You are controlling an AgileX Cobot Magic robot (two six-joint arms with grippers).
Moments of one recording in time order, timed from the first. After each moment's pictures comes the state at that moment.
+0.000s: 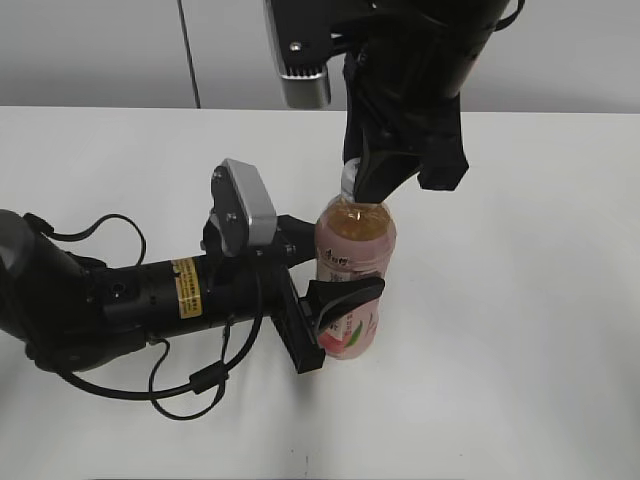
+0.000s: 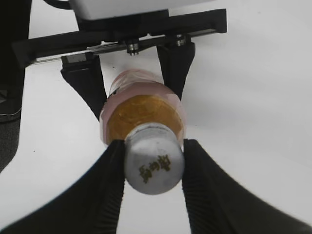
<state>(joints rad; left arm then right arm) -0.55 2.07 -0.71 0.74 -1.19 -0.17 0.67 1.79 -1.62 0.15 1.22 -1.24</state>
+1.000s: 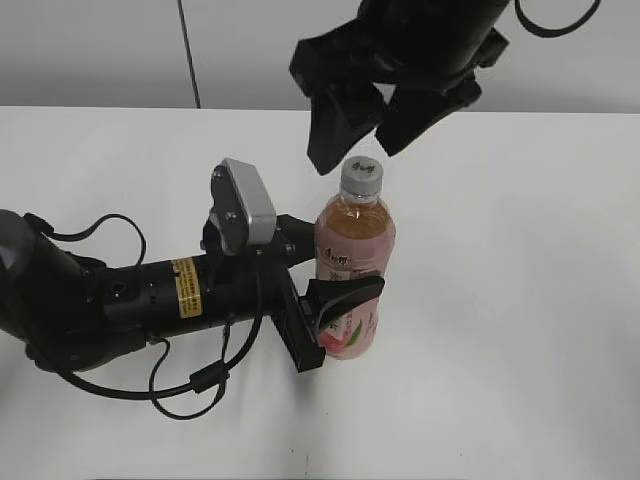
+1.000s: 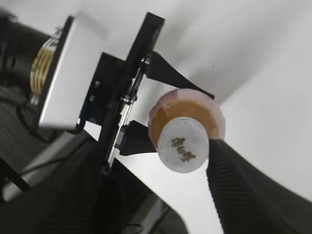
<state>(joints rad) -0.55 2.07 -0.71 0.74 -1.19 -0.17 0.67 1.73 -1.63 0.21 1.22 -0.09</state>
